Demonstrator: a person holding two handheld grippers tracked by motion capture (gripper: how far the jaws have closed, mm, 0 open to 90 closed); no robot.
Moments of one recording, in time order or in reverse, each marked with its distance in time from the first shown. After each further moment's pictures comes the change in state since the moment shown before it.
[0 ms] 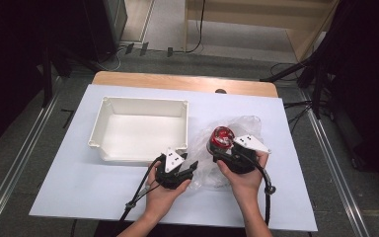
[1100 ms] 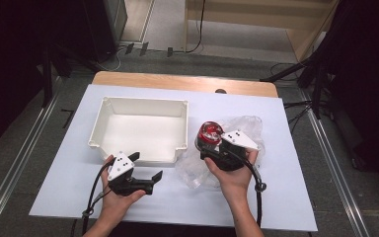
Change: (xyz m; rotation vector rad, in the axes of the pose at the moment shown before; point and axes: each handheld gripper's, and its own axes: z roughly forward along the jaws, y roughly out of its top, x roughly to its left) left arm 0.077 -0.021 -0.096 -0.083 0.007 -0.042; right arm 0.037 0.021 0.000 -0.032 0.027 -0.017
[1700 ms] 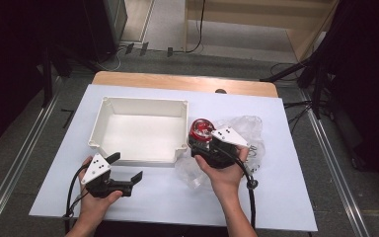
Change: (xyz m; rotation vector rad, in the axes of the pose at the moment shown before) left arm 0.030 -0.007 -0.038 -0.018 0.029 0.039; right arm 0.021 0.009 0.009 -0.008 0.009 -0.001
